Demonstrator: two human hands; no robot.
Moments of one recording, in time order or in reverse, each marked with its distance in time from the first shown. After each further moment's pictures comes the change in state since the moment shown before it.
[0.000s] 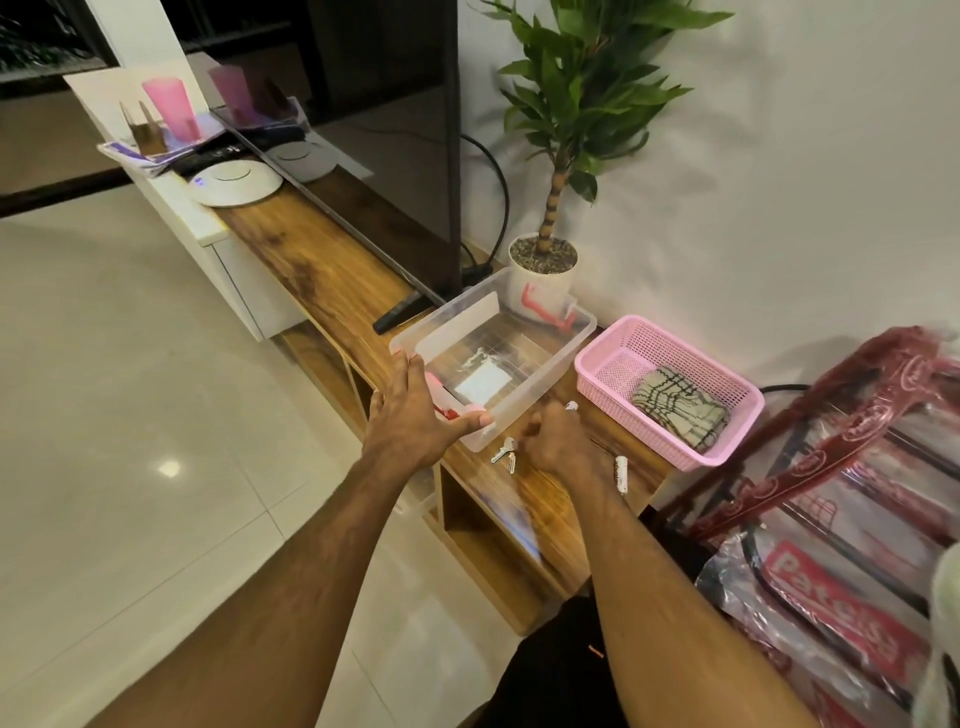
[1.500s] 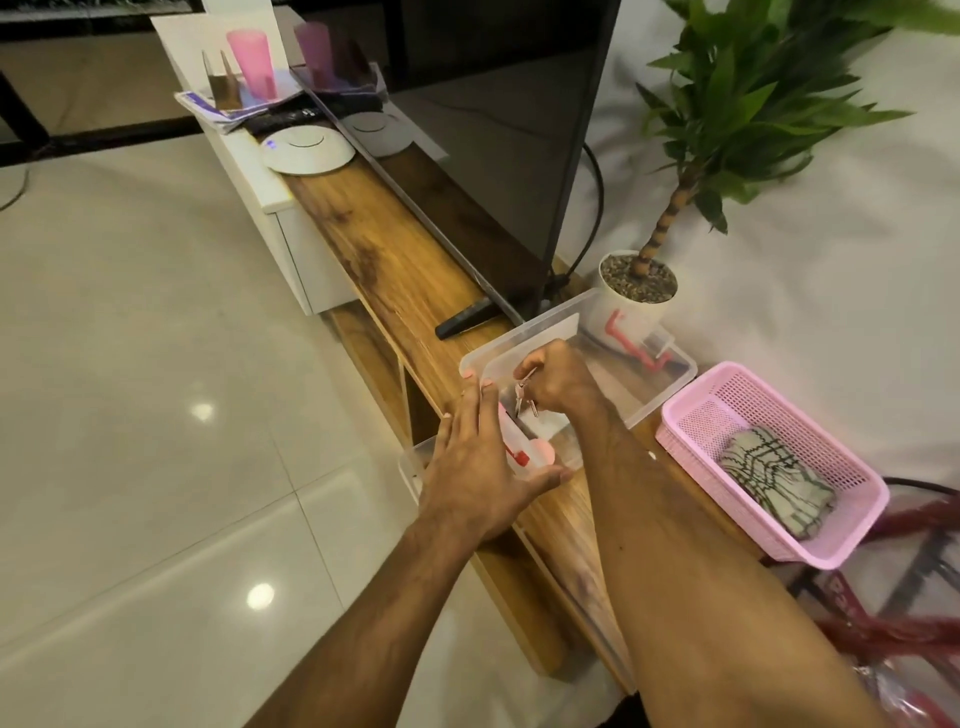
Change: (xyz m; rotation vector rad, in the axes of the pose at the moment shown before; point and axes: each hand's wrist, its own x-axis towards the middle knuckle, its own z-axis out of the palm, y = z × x) left_hand 0.001 -0.010 0.011 -0.089 0.043 0.040; right_hand 0.121 -0.092 0.053 -0.299 -0.054 -0.196
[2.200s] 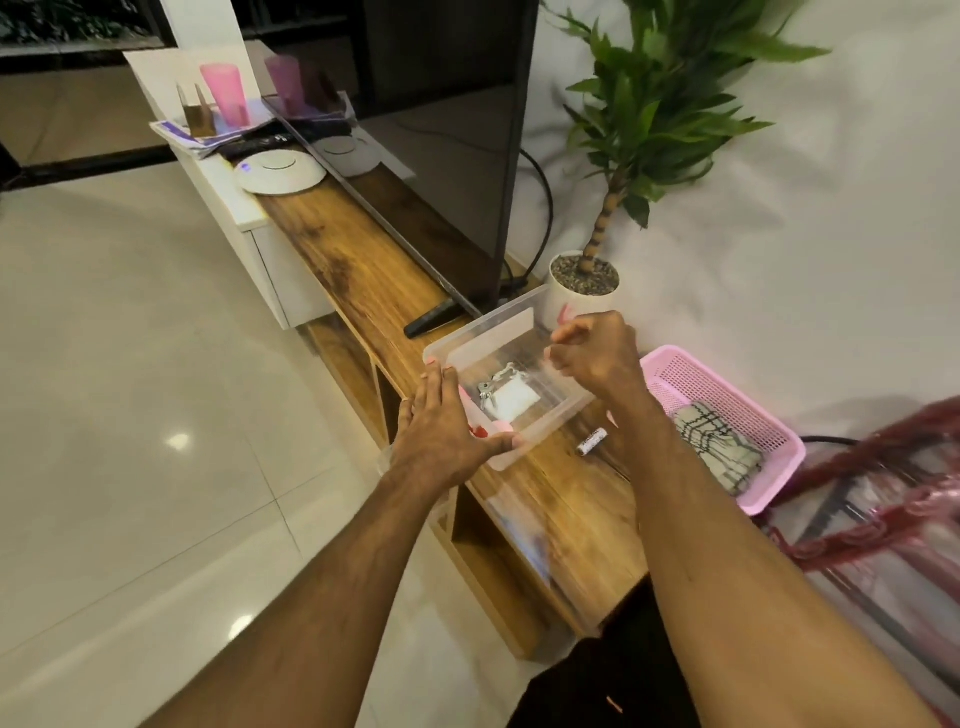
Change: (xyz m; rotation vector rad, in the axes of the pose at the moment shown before) left_hand 0.000 0.013 -0.014 0.084 -0.080 -0.040; right_hand -0.071 0.022 -0.086 0.284 0.307 0.007
